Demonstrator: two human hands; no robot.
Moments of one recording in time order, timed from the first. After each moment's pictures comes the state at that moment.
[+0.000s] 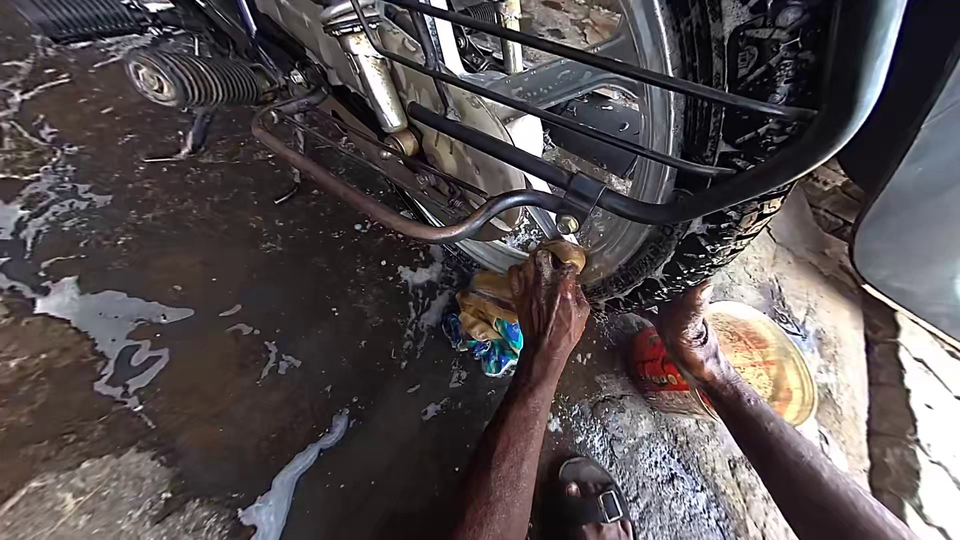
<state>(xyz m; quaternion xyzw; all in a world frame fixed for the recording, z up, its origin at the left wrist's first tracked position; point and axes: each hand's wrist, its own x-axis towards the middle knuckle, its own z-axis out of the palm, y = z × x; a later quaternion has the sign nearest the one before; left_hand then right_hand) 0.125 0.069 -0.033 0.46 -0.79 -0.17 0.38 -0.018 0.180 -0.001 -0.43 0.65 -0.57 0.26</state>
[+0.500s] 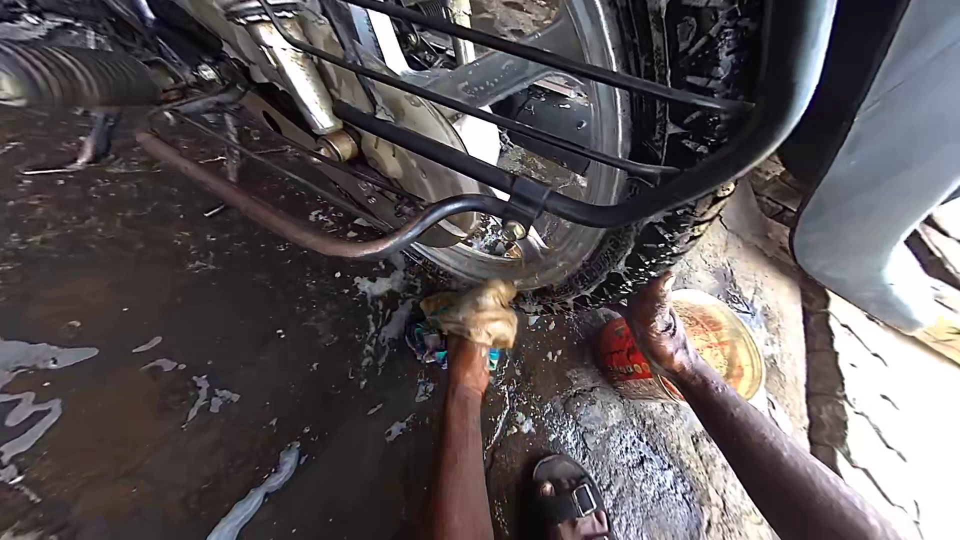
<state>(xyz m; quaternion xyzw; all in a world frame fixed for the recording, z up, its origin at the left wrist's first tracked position) 0.180 0.075 -0.081 0.39 -0.27 -0.75 0.47 -0.009 0.180 0.016 -0.43 0.65 -0.56 0.27</state>
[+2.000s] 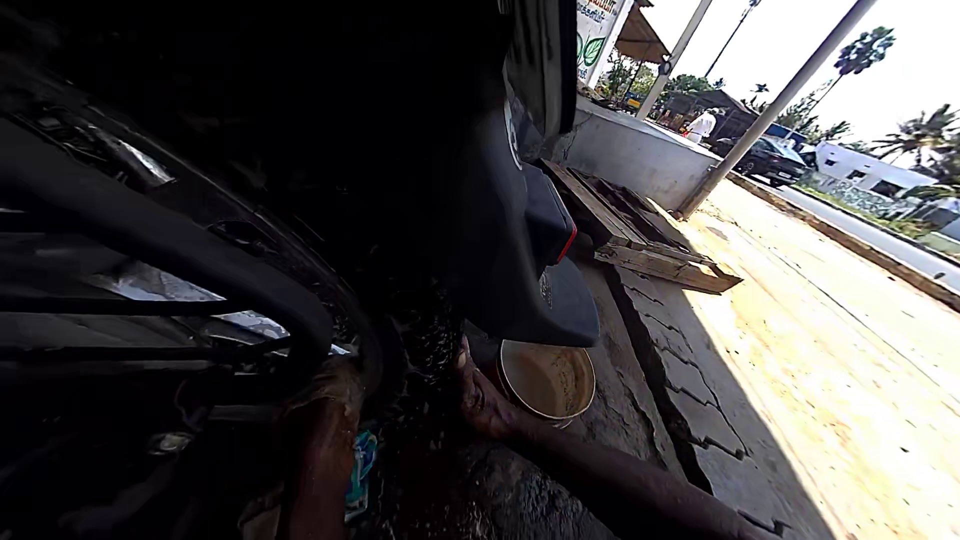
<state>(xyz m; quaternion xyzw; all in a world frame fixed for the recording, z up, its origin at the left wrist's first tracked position) 0.127 0.037 -0.017 0.46 -0.50 -0.66 0.33 0.018 0.175 0.017 -0.44 0.68 -0.51 0.27</state>
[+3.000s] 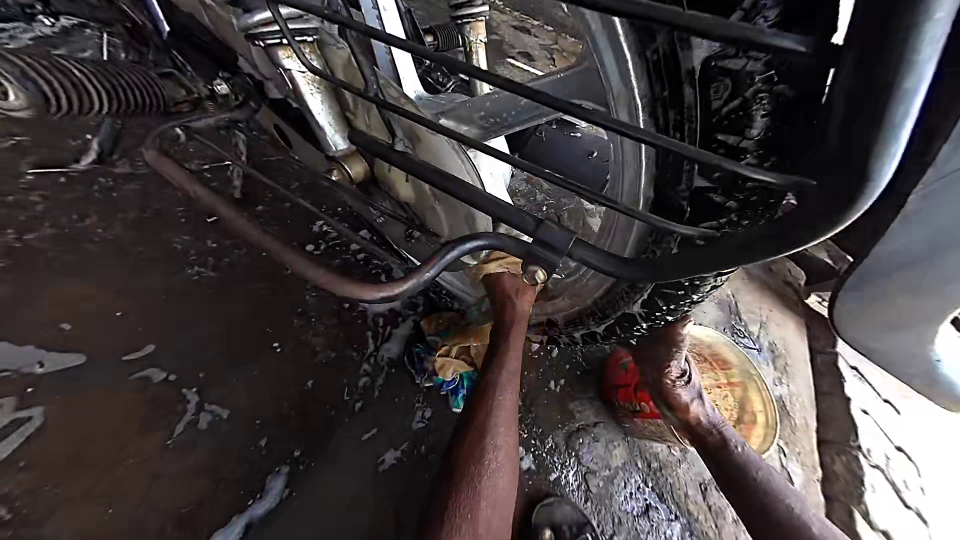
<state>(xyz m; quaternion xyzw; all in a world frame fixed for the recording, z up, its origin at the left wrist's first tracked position) 0.112 0.013 -0.010 0.49 -0.58 -0.46 0.47 -0.003 0.184 0.008 -0.43 0.65 -0.58 0.25</state>
